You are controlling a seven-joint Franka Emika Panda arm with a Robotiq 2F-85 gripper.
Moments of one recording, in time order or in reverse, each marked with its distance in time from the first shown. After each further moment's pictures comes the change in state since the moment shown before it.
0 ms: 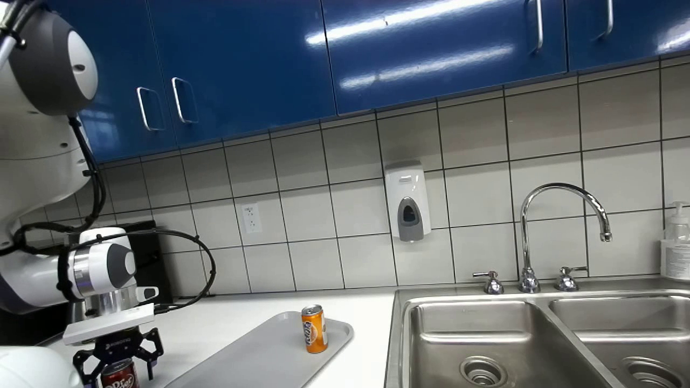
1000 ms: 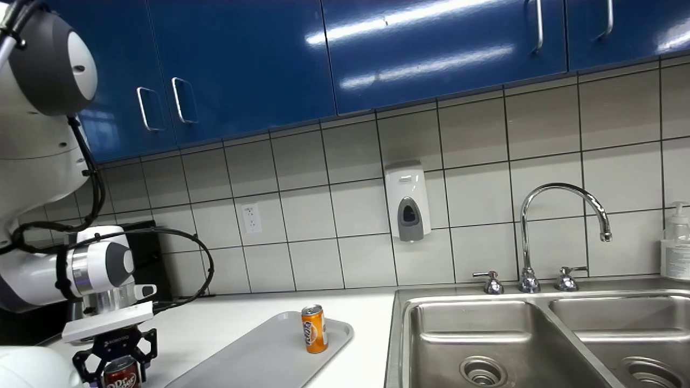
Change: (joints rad) arm 0.001 0.000 0.006 0.011 -0.004 0.009 0.000
